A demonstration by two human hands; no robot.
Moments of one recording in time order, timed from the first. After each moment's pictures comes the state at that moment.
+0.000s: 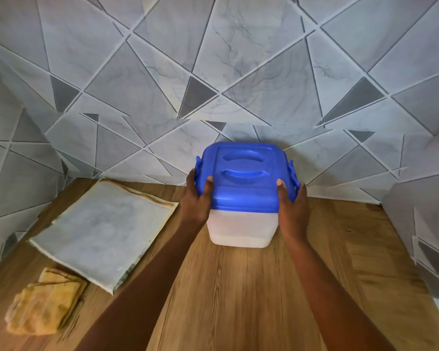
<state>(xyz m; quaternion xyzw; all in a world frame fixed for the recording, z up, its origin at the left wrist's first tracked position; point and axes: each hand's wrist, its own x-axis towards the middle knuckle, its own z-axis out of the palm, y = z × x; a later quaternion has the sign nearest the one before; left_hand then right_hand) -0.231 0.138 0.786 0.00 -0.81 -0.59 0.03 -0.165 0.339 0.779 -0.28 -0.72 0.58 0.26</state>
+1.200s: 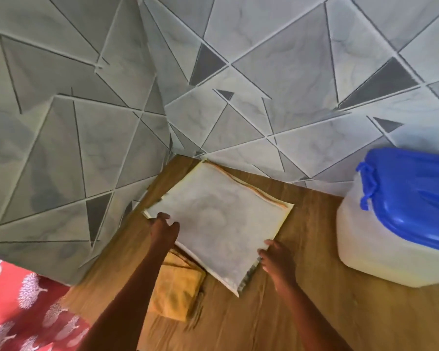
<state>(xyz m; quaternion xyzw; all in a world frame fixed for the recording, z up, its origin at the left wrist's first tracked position) -0.301 -0.322 0.639 0.26 -0.87 -0.41 -0.02 -0.247 -0.004 0.580 -0.22 -0.82 0.52 -0.10</state>
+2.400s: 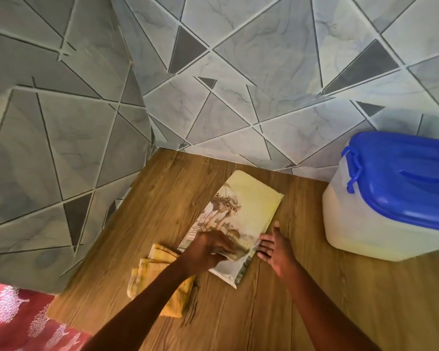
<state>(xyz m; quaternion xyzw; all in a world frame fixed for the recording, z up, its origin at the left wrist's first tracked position) -0.254 -0.234 0.642 -0.23 -0.81 -0.52 -0.13 -0.252 0.009 0.600 -0.38 -0.53 0.74 -0.16</state>
